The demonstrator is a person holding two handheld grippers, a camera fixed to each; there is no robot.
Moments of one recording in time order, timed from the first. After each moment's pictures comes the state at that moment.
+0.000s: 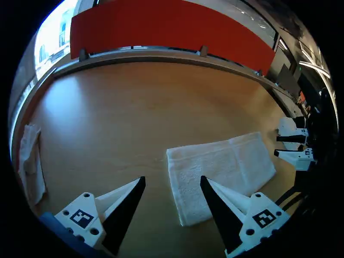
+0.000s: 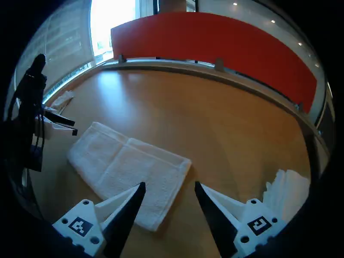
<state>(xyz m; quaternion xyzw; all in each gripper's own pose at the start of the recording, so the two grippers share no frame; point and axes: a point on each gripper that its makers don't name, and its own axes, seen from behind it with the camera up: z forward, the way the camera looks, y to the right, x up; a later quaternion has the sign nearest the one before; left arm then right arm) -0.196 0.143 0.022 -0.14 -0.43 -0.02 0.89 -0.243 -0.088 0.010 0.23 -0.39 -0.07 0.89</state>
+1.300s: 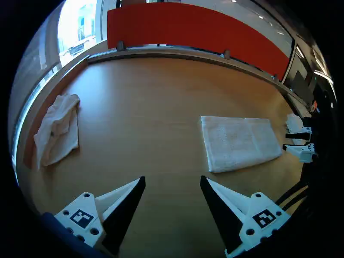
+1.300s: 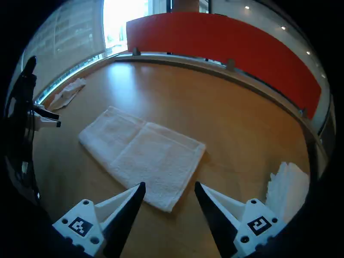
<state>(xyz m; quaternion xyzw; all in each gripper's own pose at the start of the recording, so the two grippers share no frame) -0.181 0.060 -0.080 -0.04 -0.43 -0.03 0.90 -0.251 -0.093 -0.035 0.26 -0.39 -0.10 0.88</state>
